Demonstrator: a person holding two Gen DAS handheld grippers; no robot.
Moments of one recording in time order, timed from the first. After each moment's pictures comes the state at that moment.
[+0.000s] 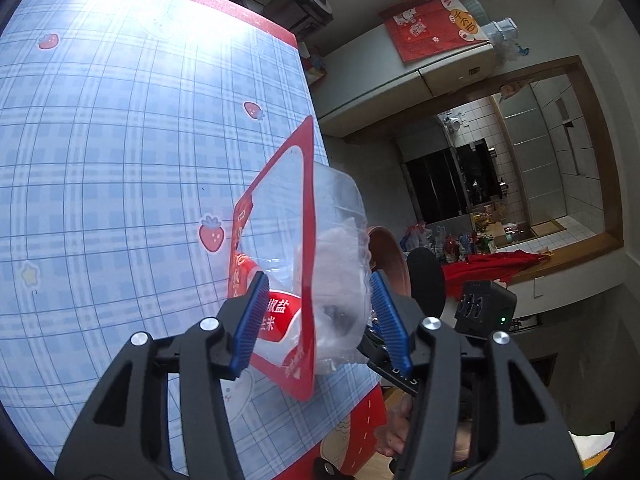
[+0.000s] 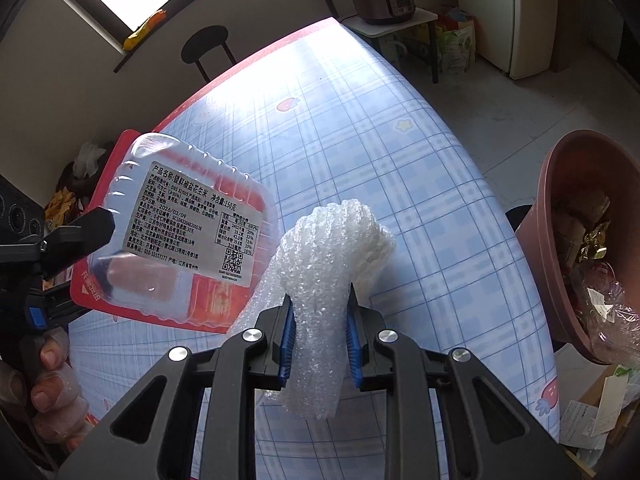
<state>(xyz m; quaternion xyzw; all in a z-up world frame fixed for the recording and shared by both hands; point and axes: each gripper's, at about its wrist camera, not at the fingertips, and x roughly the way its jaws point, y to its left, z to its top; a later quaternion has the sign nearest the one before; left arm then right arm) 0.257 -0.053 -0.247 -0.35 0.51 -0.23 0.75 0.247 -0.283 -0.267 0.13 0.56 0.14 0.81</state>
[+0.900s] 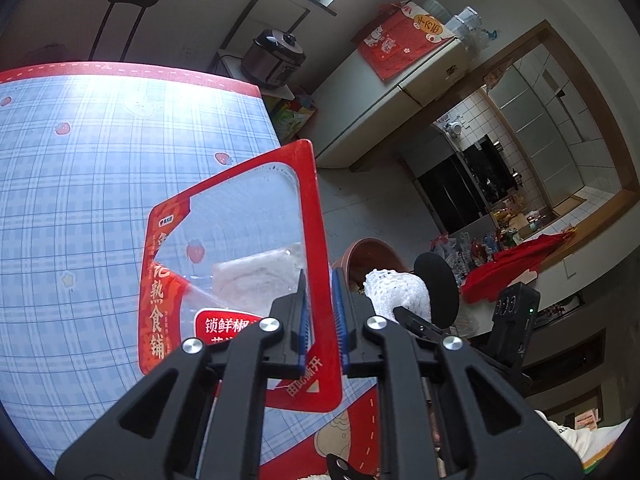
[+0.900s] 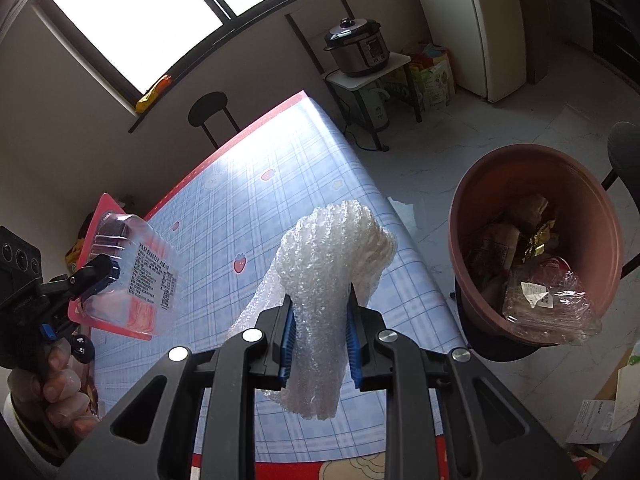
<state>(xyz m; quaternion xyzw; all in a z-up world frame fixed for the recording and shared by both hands) 0.191 -0.083 -0.158 -0.26 0.45 -0.21 0.83 0.189 -0.395 -0.206 0.20 0.48 0.12 0.85</state>
